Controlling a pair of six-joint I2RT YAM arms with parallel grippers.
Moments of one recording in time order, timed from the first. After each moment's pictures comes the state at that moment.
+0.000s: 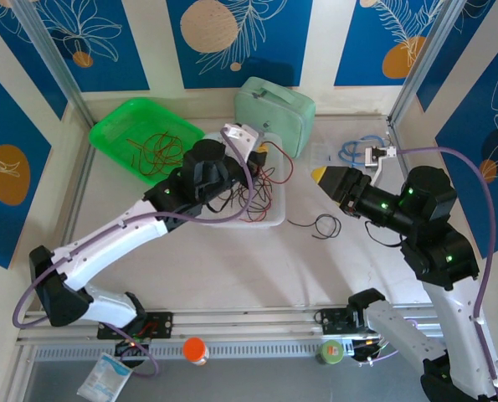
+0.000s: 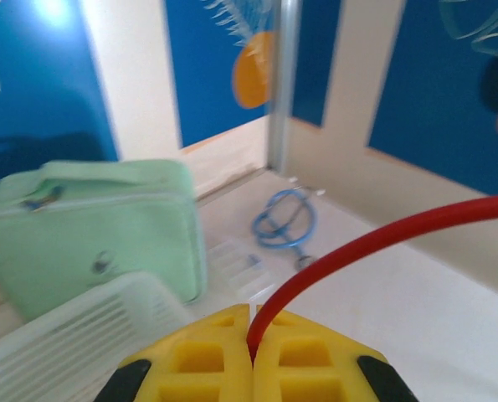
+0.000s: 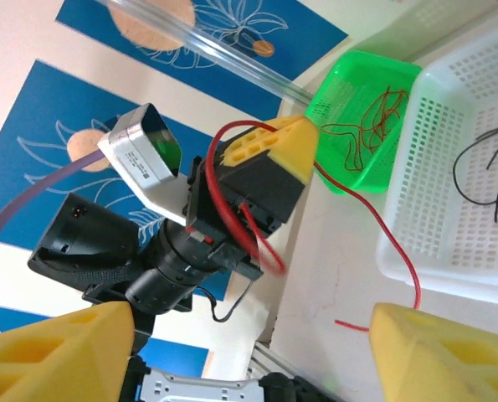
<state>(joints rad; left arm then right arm) -0.88 1.38 1.38 -0.18 -0.15 -0.05 0.34 0.76 1.29 -0.73 -0.53 0.96</state>
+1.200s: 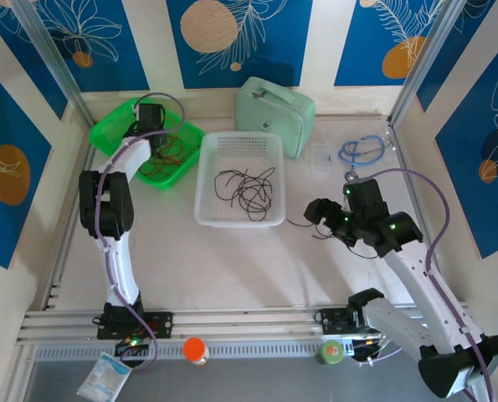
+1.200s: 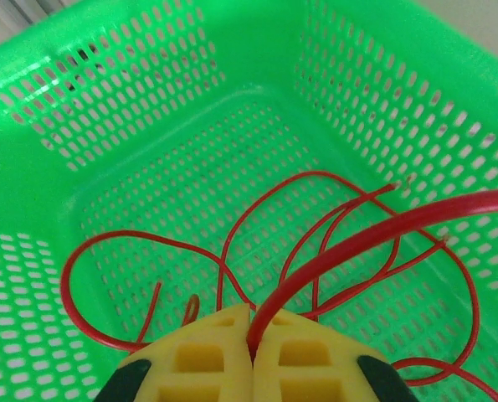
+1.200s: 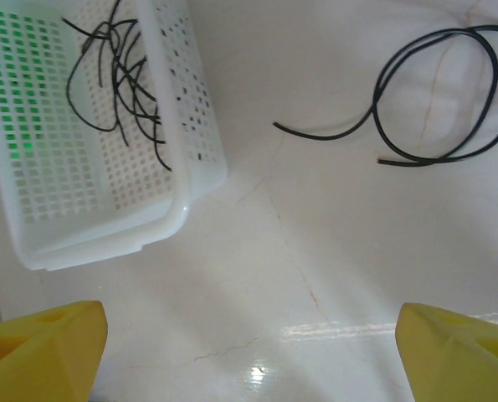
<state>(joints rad) -0.09 2.13 1.73 -0.36 -0.40 -0.22 0.34 0.87 0.93 -1.00 -0.17 0.81</state>
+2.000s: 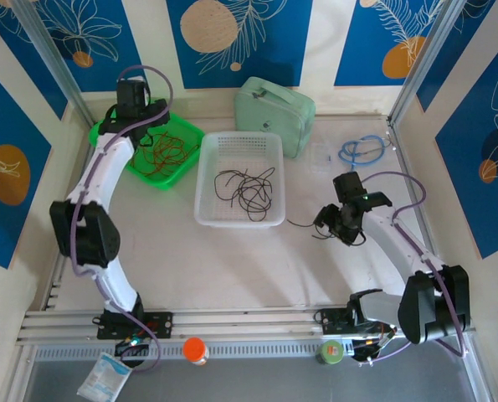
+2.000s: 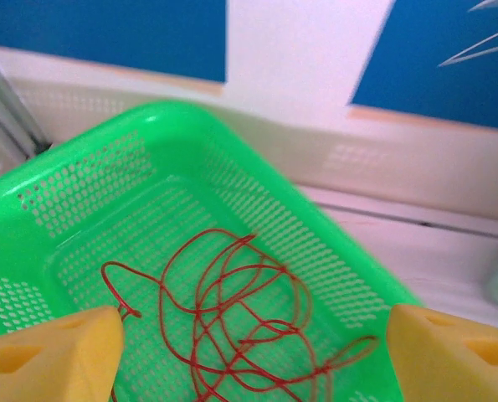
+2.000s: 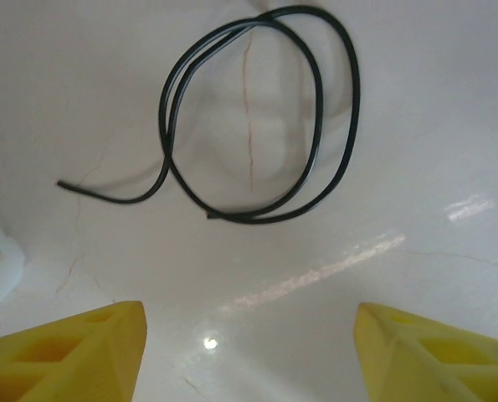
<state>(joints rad) -0.13 1.77 1.74 -0.51 -0.17 -0.23 0.19 1.23 0.84 -0.92 -0.07 0.78</state>
